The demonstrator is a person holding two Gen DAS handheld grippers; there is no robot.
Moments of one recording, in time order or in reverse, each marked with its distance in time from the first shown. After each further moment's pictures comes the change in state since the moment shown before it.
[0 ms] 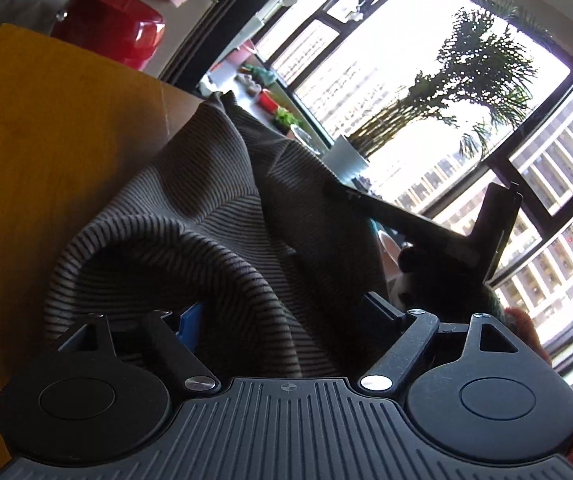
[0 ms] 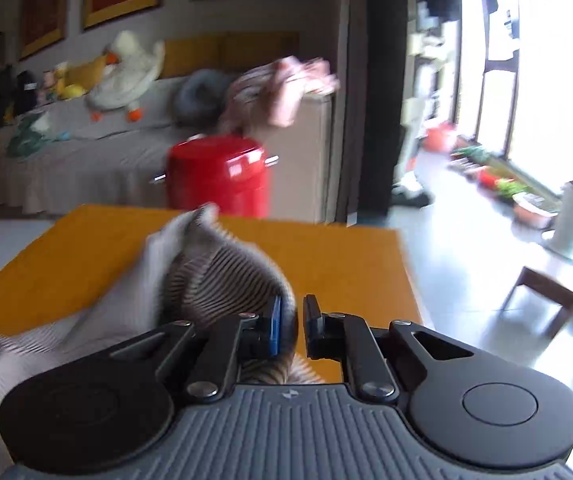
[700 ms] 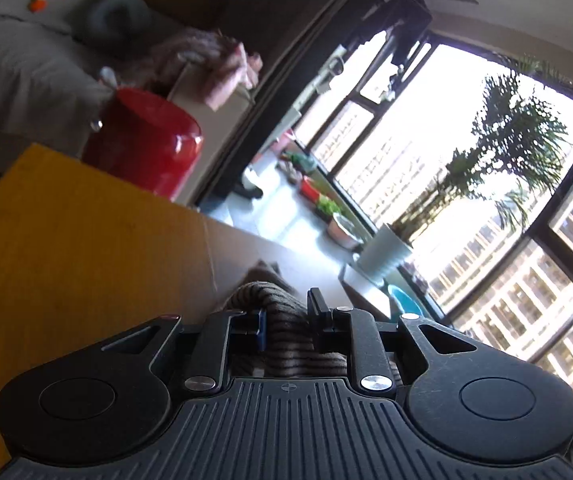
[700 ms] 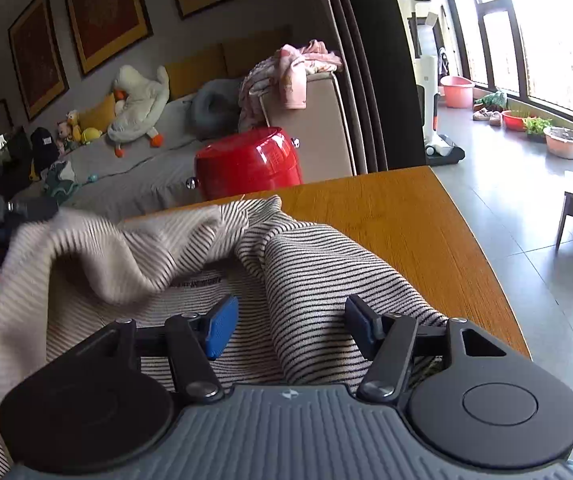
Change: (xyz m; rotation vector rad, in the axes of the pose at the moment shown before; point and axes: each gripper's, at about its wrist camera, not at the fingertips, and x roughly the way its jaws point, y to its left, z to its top) left arm -0.025 0.001 0.081 0.020 -0.311 0.181; right arm -0.013 0.005 -0.056 0.189 0.065 0.303
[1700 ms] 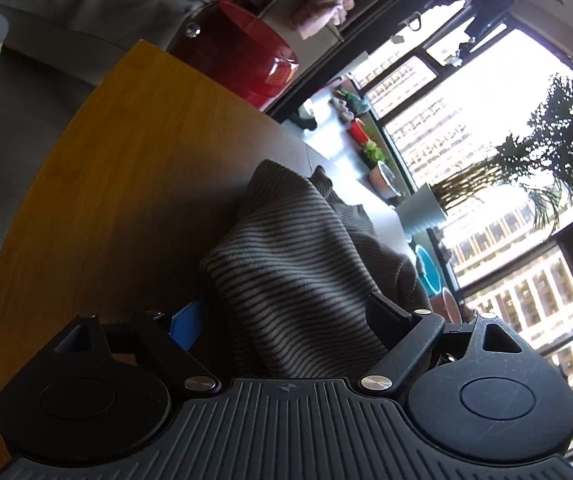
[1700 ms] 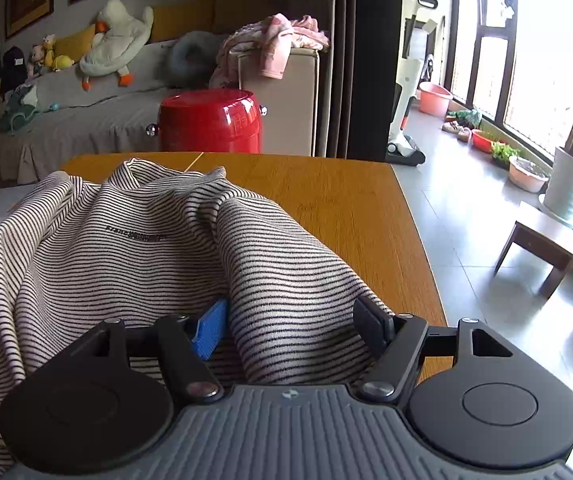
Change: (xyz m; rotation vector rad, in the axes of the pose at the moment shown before) left arm -0.029 0.092 -0.020 -0.184 0.273 0.059; right arm 0.003 0.015 0.010 -0.220 0.082 -0.193
